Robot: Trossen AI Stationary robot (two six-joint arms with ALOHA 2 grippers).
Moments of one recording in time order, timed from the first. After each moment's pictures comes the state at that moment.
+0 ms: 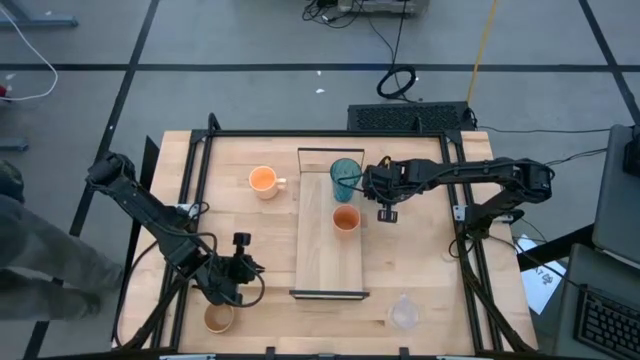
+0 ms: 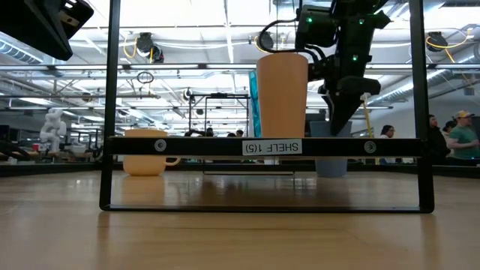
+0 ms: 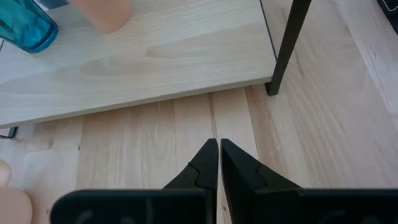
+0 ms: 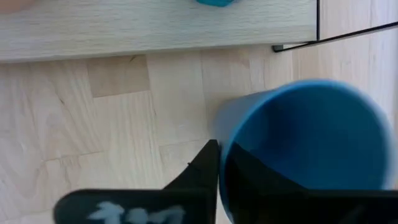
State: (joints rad) left arm -0.75 1.30 0.86 -0.57 -0.52 -0.43; right arm -0.20 1.49 1.01 -0.84 0.18 -0.12
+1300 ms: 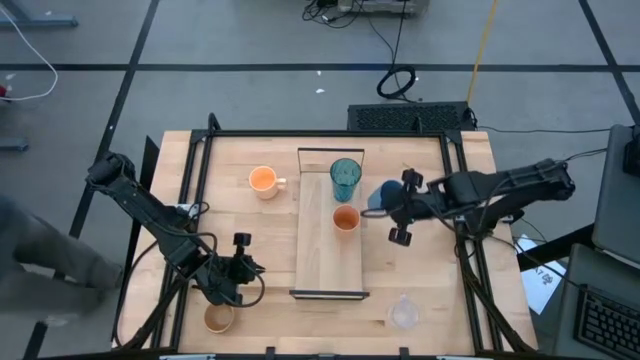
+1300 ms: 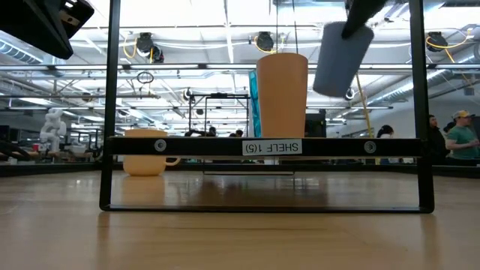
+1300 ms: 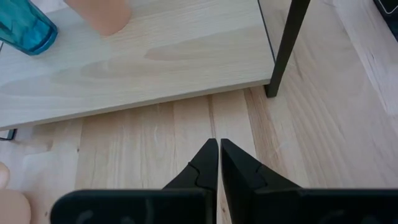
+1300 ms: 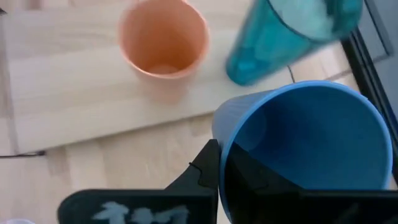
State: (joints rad) left arm -0.75 1.30 0.86 -0.56 -0.52 -0.42; right arm 0.23 1.30 1.32 -1.14 0.35 0.38
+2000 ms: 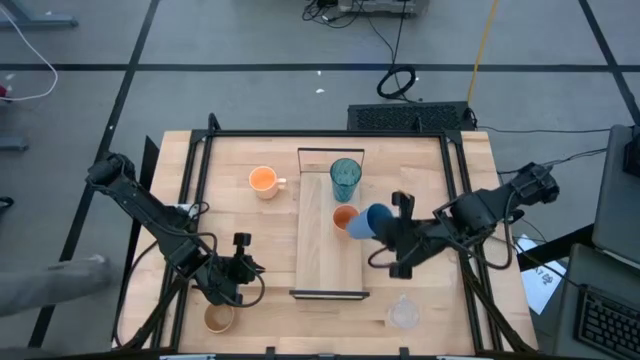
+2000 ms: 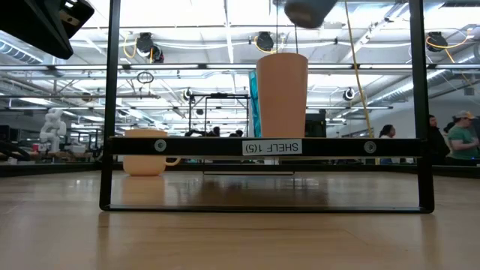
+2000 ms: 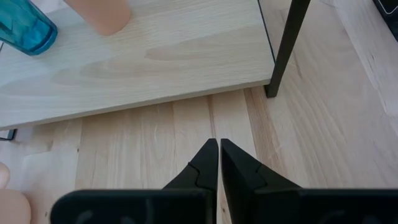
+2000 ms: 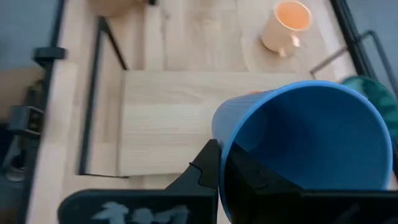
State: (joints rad) left arm -0.75 1.30 0.86 -0.56 -0.52 -0.42; right arm 0.49 1.49 1.70 -1.19 0.42 0.40
